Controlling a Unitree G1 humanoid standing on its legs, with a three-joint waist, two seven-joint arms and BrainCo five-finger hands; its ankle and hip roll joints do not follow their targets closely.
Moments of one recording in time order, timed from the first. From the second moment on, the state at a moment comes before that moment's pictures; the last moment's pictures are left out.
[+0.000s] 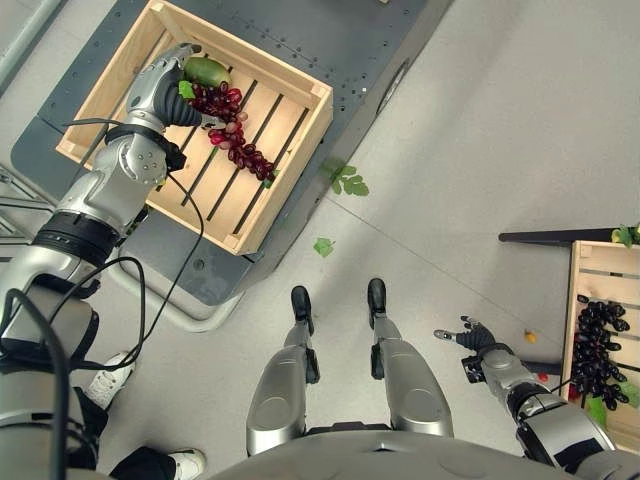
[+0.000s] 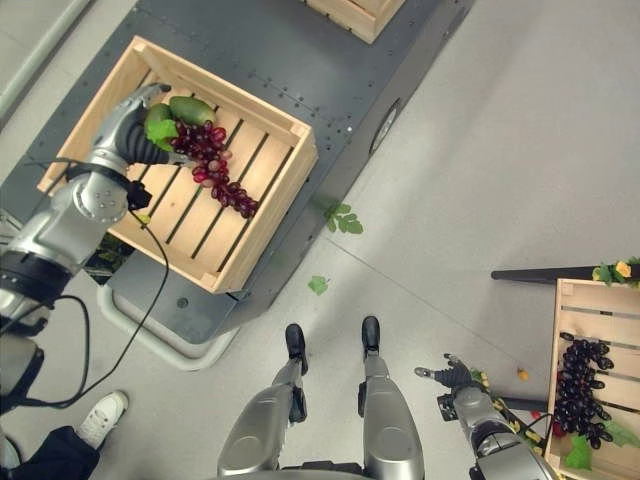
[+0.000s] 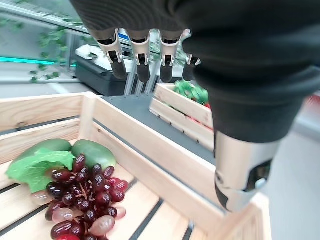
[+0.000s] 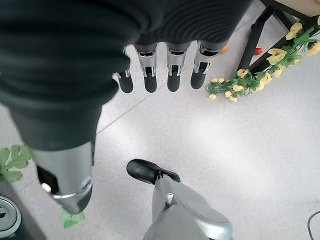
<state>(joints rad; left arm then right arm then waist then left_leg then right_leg) -1.00 0.93 -0.69 0.58 0.16 -0.03 0.25 -0.27 -0.37 0.25 1.21 0.11 -0.04 -0.12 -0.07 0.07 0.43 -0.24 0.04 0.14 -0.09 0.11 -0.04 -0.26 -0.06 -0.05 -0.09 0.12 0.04</state>
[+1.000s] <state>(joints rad) -1.22 0.97 -1.05 0.69 0.56 -0.01 0.26 -0.28 -0.41 0.25 1.20 0.11 -0.06 -0.16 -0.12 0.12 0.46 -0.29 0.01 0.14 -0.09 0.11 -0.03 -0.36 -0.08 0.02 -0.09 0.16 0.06</state>
